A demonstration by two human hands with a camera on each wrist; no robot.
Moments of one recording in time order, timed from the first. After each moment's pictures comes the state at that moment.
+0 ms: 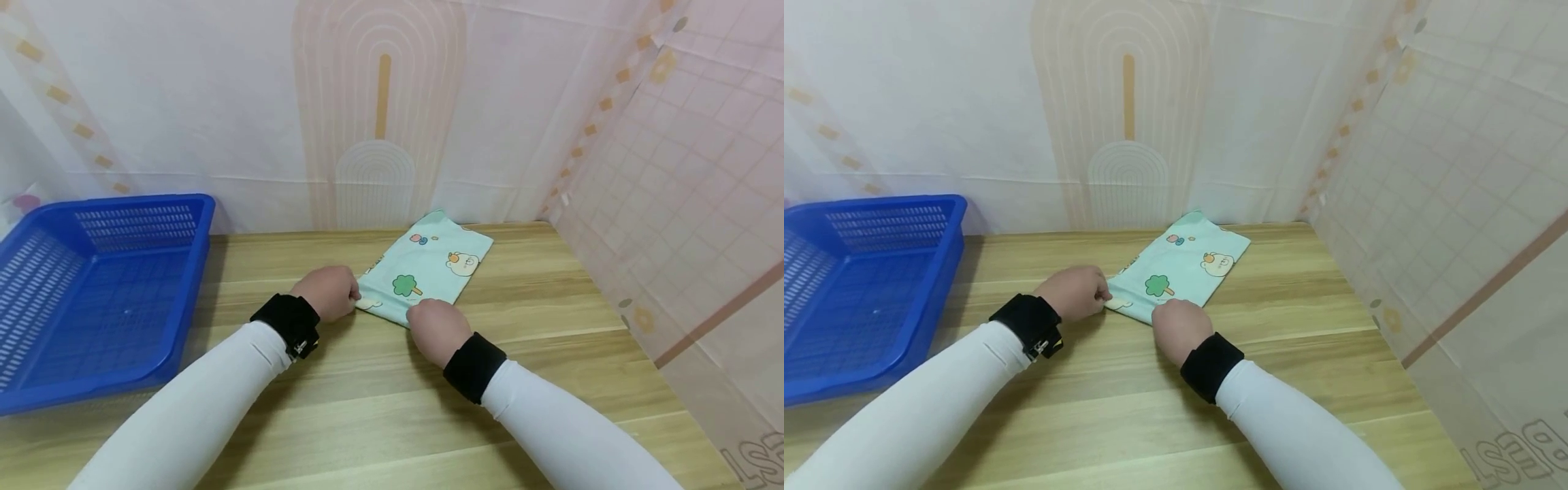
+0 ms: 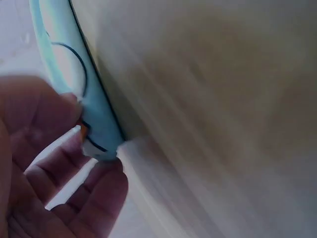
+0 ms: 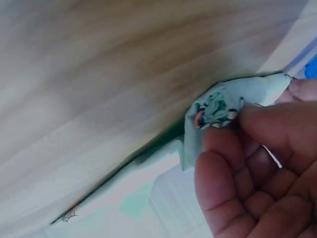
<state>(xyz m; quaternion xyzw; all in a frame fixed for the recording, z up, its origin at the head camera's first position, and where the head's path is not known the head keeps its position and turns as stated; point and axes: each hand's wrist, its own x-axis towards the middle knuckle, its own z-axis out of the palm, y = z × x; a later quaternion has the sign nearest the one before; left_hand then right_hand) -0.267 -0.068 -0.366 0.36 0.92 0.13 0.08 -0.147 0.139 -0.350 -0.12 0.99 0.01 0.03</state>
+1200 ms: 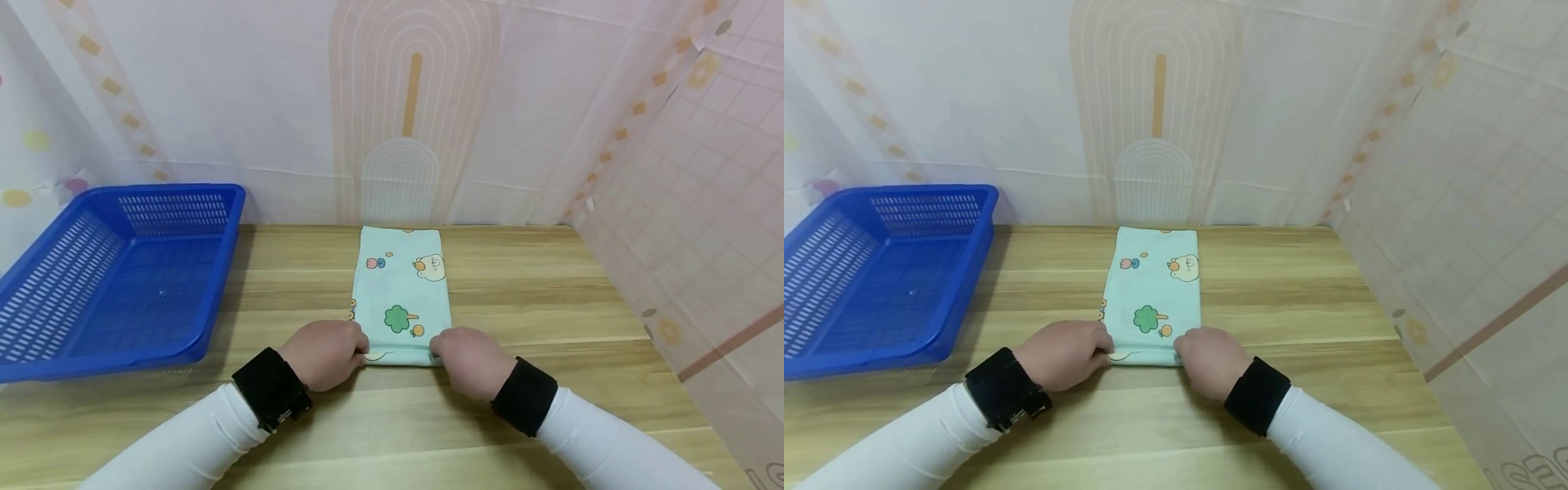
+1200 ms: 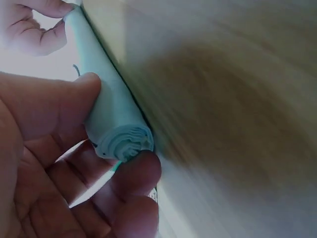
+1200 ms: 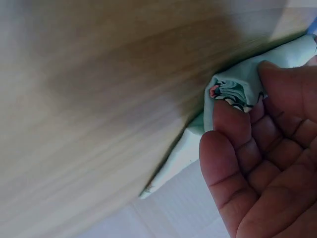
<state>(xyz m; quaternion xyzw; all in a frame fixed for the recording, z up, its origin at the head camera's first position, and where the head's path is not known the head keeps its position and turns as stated) -0.153 -0.103 -0.349 0.36 0.92 0.11 0.12 -0.096 0.157 -0.339 -0.23 0.97 -0.05 0.10</state>
